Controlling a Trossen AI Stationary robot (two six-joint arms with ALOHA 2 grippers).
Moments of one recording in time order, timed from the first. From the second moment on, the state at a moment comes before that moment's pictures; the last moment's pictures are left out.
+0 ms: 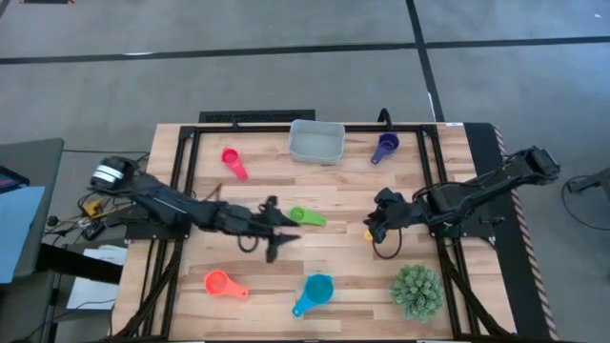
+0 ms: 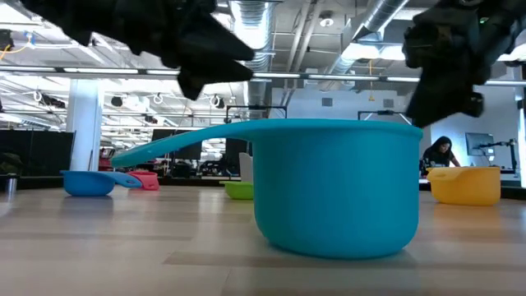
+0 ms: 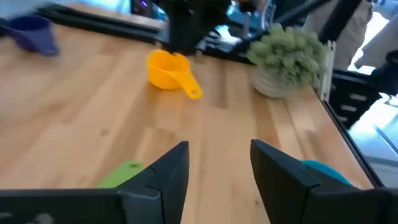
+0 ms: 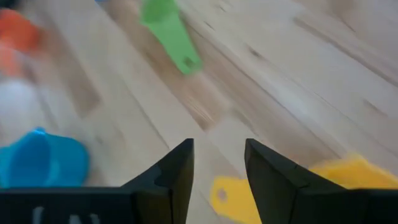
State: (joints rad) left arm -0.27 1.51 0.65 0.66 -0.28 -0.28; right arm 0.31 1.05 0.62 -0.49 0.34 1.04
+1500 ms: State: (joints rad) left arm -0.31 1.81 1.01 0.28 -0.31 -0.30; right arm 0.23 1.12 0.56 -0.92 0.26 1.31
